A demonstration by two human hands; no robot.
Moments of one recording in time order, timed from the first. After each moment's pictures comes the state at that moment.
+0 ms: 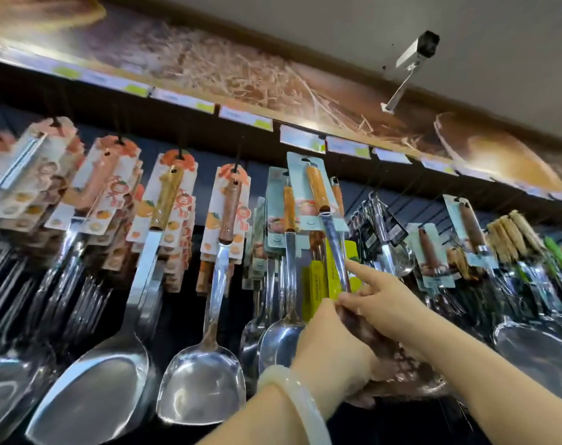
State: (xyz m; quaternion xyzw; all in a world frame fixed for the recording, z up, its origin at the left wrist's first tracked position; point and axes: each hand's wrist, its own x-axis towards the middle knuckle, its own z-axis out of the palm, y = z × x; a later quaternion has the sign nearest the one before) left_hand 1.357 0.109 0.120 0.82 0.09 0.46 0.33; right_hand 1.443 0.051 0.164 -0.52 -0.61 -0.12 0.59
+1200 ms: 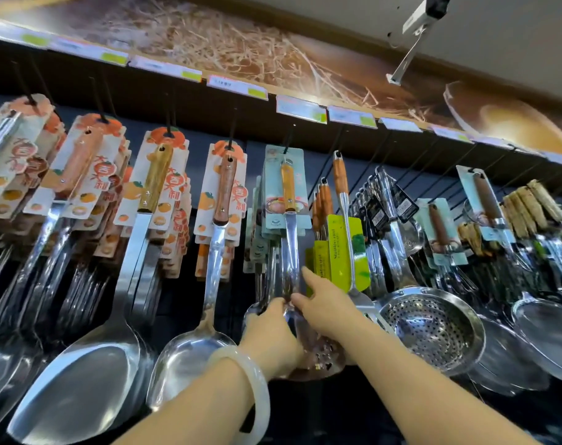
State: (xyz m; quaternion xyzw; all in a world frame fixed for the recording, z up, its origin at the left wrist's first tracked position) left_hand 1.330 0.178 0.128 0.83 0.35 0.43 0.09; right_hand 1.427 0.145 0.164 -0.62 -0.60 -0.19 0.46
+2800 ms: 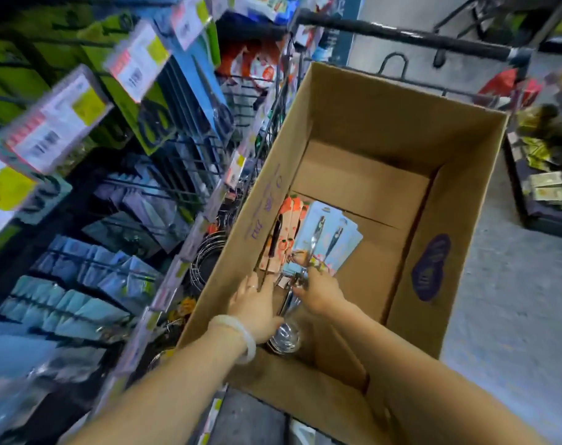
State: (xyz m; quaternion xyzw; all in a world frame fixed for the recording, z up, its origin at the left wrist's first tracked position) left_hand 1.664 -0.123 -0.550 0.94 0.02 -0.31 0.14; right_hand 1.710 -0.252 -0.585 -0.92 0.05 0.31 0.22
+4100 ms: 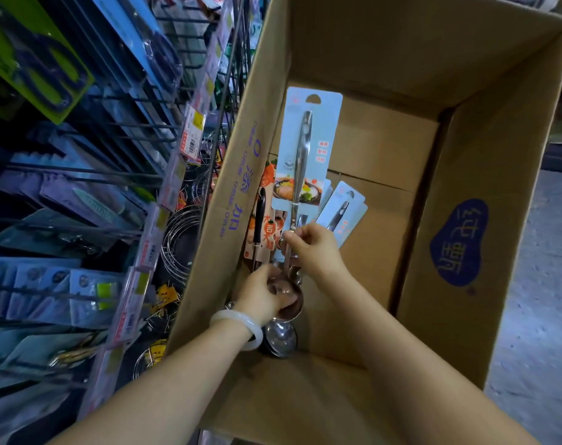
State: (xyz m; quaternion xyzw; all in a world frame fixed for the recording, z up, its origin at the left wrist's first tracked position) left_hand 1.716 -0.126 -0.629 0.80 0.14 -0.33 0.48; right_hand 1.756 -0.236 -0.608 -0.78 0.22 0.16 0.56
